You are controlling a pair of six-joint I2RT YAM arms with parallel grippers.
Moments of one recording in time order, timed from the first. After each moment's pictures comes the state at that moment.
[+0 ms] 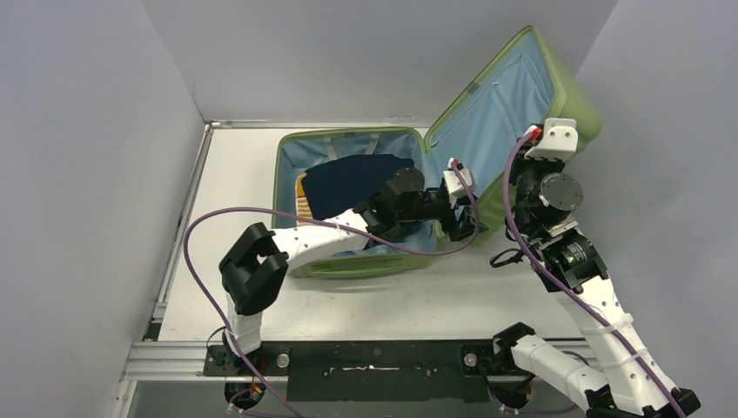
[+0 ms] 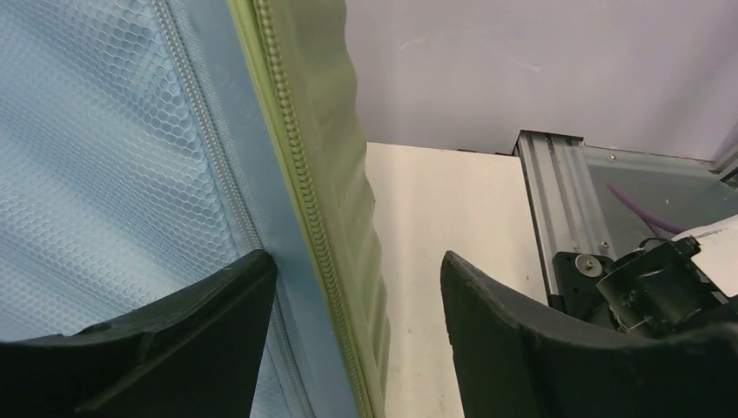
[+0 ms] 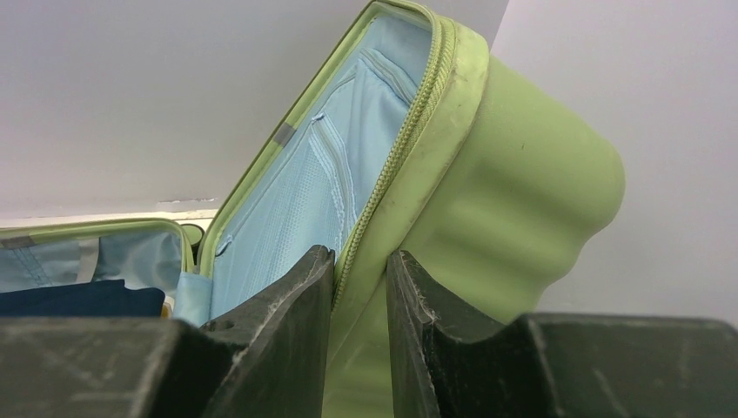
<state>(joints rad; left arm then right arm) -1.00 1.89 1.48 0.38 0.46 -0.05 0.47 0.87 1.14 -0.17 0.64 -0.19</state>
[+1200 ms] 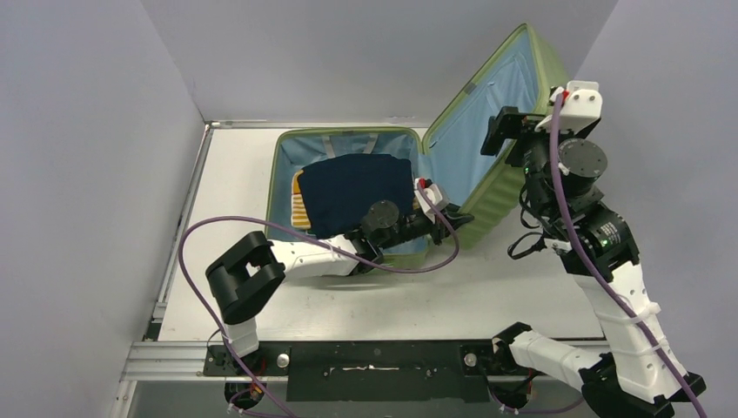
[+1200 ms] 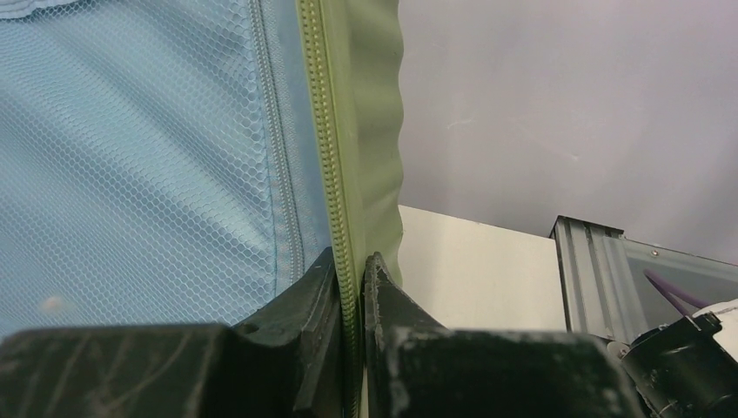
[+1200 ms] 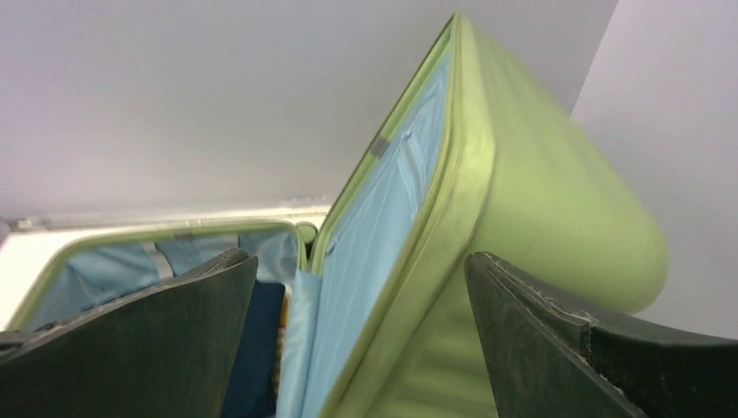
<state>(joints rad) -1.05 1.81 1.15 0.87 0.21 -0.14 0.51 1.00 1.52 -0.51 0.52 0.03</state>
